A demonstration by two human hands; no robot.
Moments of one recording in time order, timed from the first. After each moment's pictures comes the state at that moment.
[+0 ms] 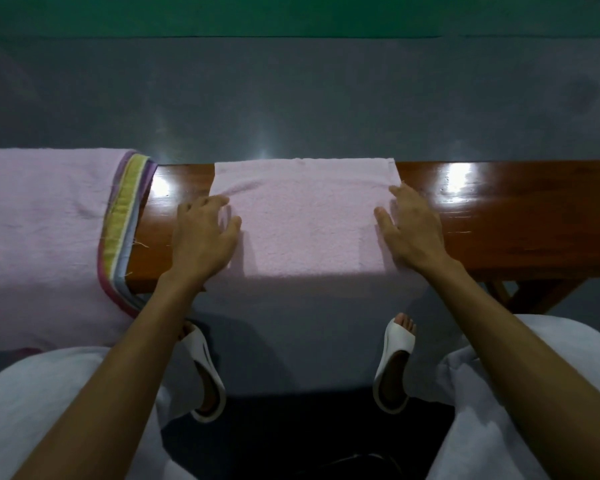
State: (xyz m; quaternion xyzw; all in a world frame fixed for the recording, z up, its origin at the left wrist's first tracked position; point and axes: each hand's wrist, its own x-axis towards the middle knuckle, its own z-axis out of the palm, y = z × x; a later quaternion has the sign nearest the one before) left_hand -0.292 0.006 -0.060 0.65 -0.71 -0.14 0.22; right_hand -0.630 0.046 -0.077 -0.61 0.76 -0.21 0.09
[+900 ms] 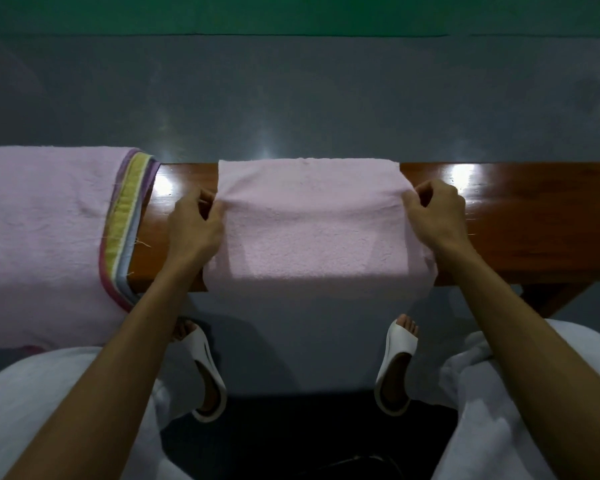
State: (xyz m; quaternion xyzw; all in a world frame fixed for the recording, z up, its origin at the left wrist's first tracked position) left_hand -0.291 -0.001 -0.046 0.67 -0.60 -0.27 0.34; right_hand -0.636 0.041 -0.042 -0.49 0.79 -0.34 0.14
